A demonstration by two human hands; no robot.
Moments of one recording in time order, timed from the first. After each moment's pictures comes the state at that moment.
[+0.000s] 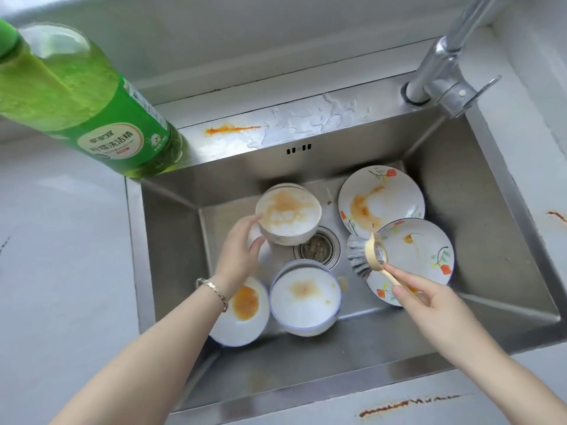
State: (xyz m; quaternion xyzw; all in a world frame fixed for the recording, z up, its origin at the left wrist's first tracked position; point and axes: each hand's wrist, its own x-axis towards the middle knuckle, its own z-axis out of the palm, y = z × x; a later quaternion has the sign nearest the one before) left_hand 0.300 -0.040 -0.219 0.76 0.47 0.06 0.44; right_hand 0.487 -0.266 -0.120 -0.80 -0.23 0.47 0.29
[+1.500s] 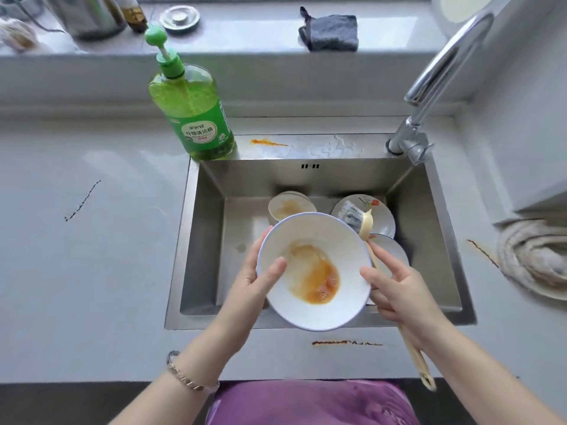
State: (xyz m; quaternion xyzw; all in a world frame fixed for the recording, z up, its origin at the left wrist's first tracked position) left_hand 0.262 -0.201 0.013 0.45 0.49 0.21 0.71; right_hand 0.451 -0.283 0.019 -0.69 -0.14 0.55 0.44
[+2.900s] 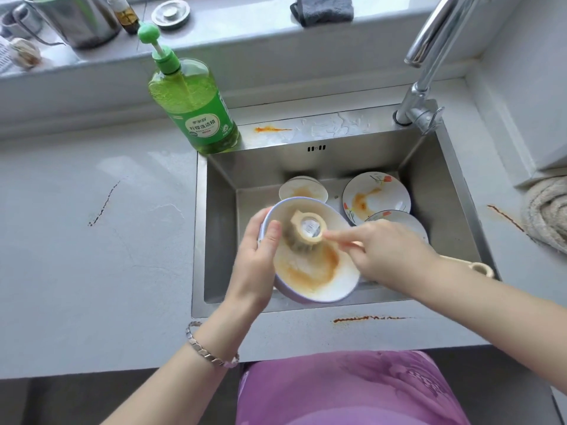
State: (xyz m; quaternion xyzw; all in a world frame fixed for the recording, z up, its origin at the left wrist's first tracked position) left_hand 0.263 -0.190 0.017 0.54 0.52 0.26 0.61; right_hand 0.436 -0.251 0.038 -0.75 -0.60 0.26 0.03
